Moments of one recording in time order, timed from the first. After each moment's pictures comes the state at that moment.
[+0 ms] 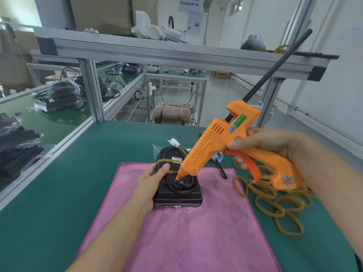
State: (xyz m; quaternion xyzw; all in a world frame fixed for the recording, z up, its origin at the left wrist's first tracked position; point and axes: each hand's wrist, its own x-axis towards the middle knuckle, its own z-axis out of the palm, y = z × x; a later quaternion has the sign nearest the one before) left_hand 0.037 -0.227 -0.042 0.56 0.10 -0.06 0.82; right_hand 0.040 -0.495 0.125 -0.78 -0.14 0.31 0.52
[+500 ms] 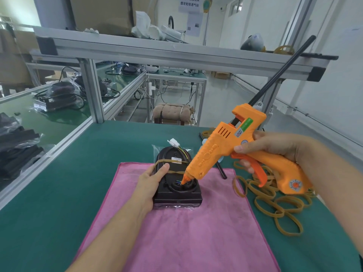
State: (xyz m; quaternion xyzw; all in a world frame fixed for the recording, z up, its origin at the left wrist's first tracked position) left_hand 0.036 -0.228 -0.042 0.56 0.10 -0.06 0.82; right_hand 0.038 -0.511 0.121 -0.78 -0.13 0.33 0.52
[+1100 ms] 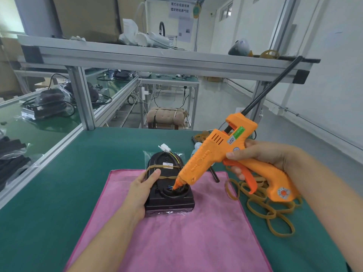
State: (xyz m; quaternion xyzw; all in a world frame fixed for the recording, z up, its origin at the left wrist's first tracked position) left_hand 0.038 -0.228 -0.043 0.56 0.10 -0.06 0.82; right_hand 0.039 -0.523 0.102 -0.75 -0.12 0.31 0.56
